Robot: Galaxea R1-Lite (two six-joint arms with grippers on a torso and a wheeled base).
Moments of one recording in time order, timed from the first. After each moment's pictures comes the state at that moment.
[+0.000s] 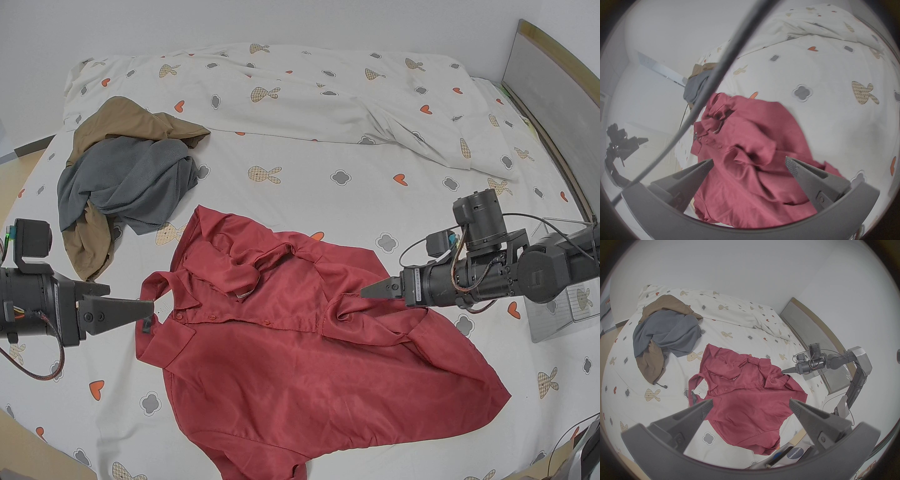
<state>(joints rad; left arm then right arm) -0.30 1.18 -0.94 0.30 -0.29 -0.10 0.44 1.86 -1.11 -0.07 0.29 0.33</state>
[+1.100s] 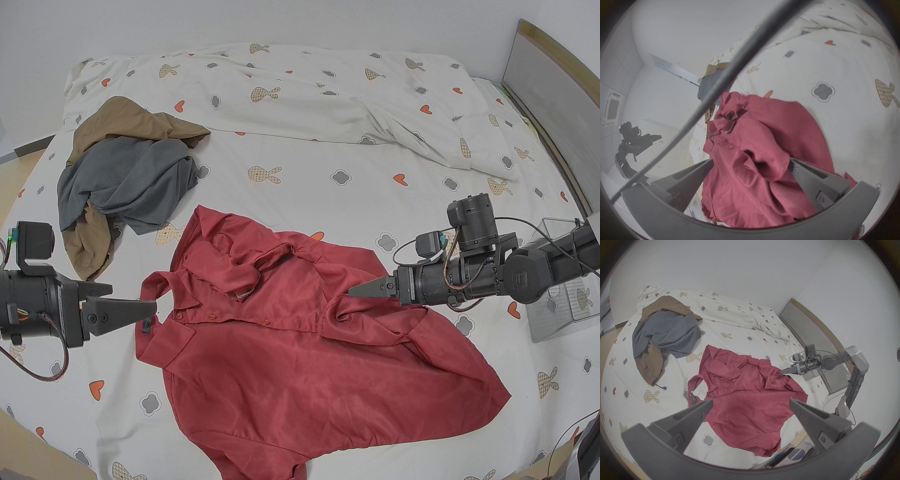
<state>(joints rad) -0.30 1.18 -0.92 0.25 -0.29 -0.10 0.41 1.94 -1.13 -0.17 0.50 0.30</state>
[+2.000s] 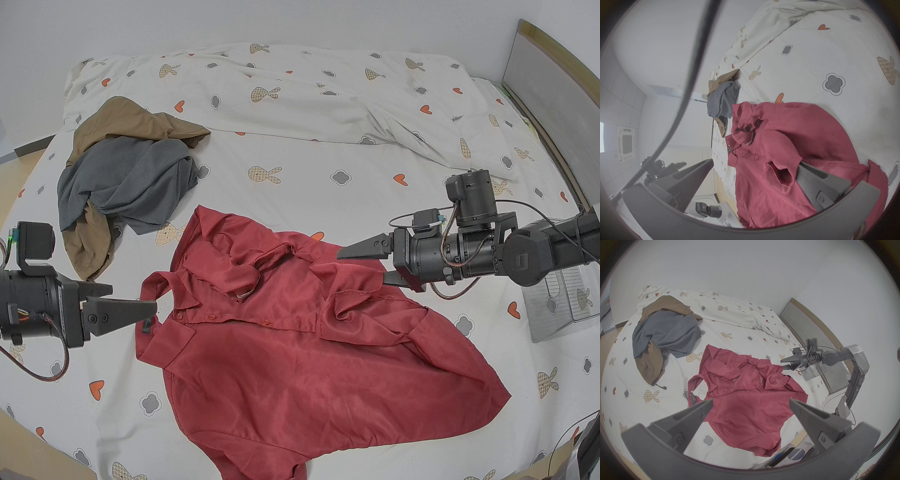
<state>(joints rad) -0.30 1.18 -0.92 0.25 -0.29 -0.10 0.43 1.94 -1.24 -0.16 0.60 0.61</state>
